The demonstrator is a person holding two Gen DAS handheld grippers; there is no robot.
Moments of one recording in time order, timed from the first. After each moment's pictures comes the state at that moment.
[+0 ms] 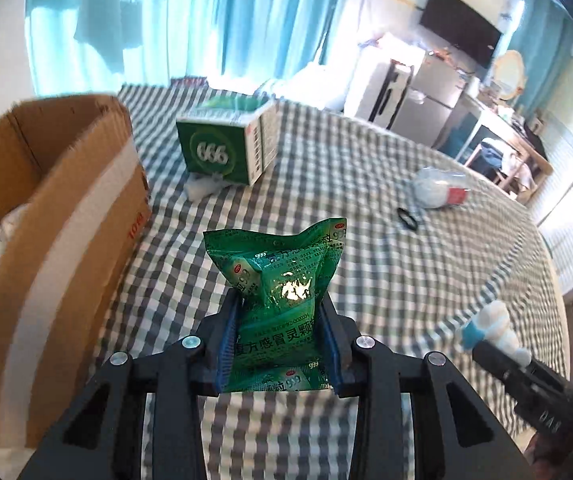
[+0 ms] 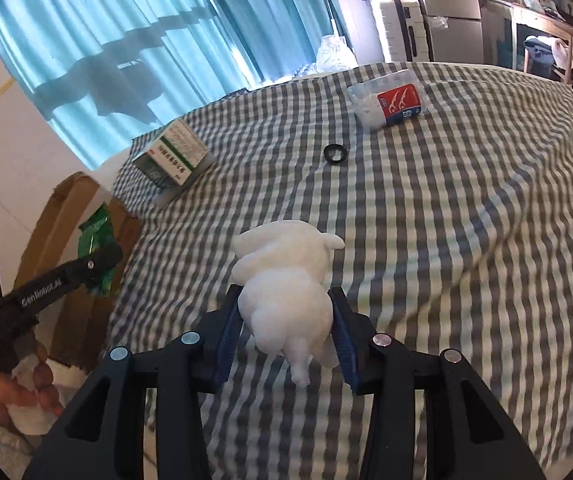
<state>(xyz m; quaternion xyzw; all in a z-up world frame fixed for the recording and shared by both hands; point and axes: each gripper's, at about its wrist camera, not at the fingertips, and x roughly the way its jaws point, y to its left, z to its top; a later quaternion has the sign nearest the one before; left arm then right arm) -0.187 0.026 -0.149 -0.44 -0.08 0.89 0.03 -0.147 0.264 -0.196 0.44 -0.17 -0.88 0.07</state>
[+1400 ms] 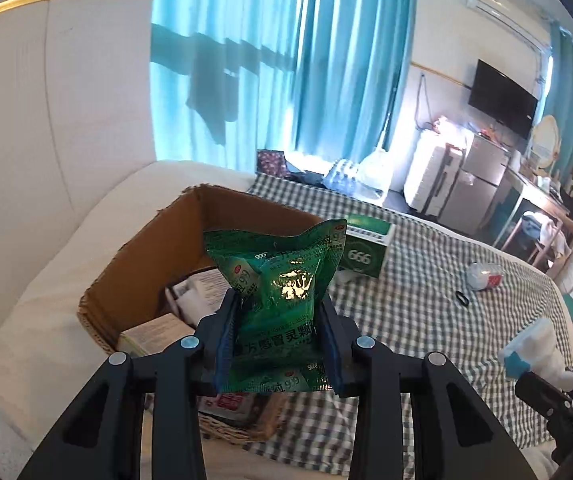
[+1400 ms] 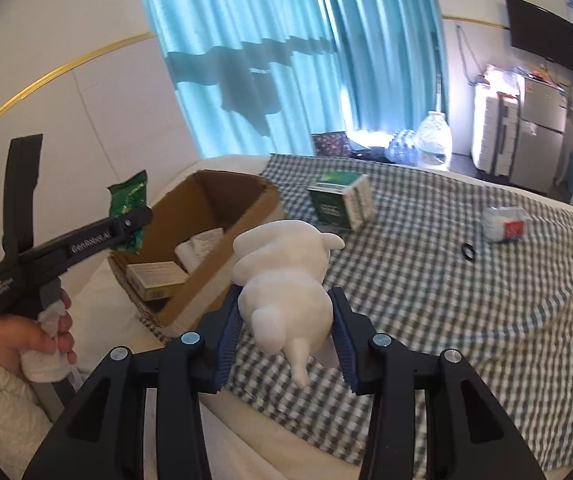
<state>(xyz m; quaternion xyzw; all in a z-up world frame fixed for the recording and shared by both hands) -0.086 -0.136 -0.035 -0.33 -0.08 0.93 -0.09 -0.094 0.100 -0.062 0.35 -0.05 -0.91 0.21</state>
